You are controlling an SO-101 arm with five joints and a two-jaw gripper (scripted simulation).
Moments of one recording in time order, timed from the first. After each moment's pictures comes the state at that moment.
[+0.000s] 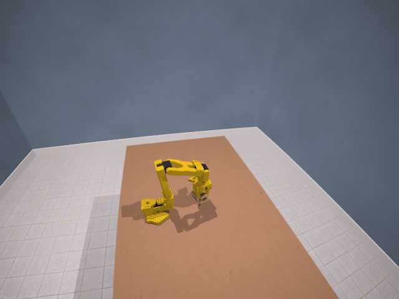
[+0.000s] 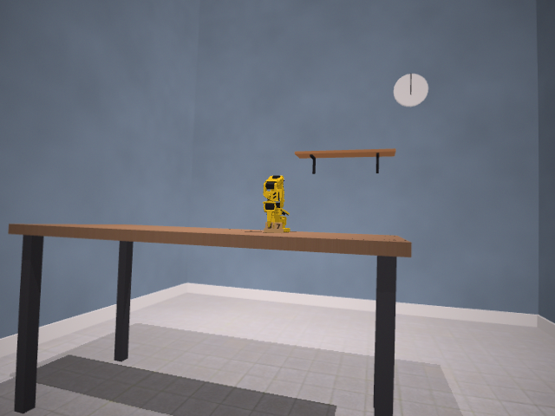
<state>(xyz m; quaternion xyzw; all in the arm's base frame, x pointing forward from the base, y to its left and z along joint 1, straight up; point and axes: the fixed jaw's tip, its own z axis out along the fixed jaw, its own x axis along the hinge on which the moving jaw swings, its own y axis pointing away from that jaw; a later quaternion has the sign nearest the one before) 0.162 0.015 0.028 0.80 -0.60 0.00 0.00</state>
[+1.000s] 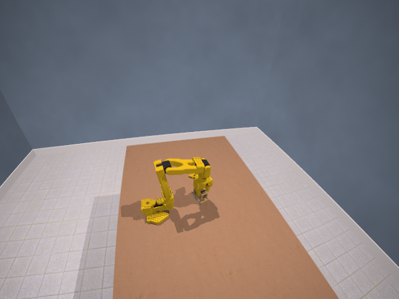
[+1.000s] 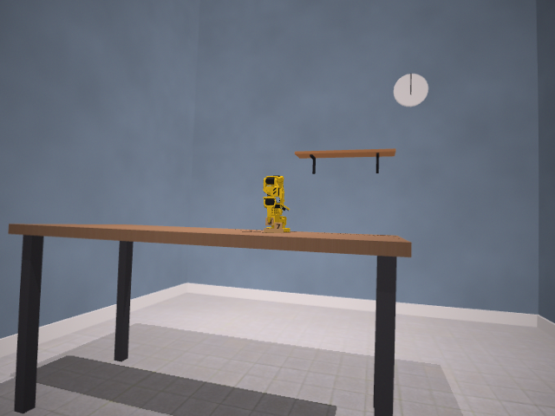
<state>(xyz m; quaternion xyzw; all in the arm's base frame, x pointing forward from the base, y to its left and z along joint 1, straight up) 0.162 0.015 0.047 0.80 -0.60 -0.01 0.01</state>
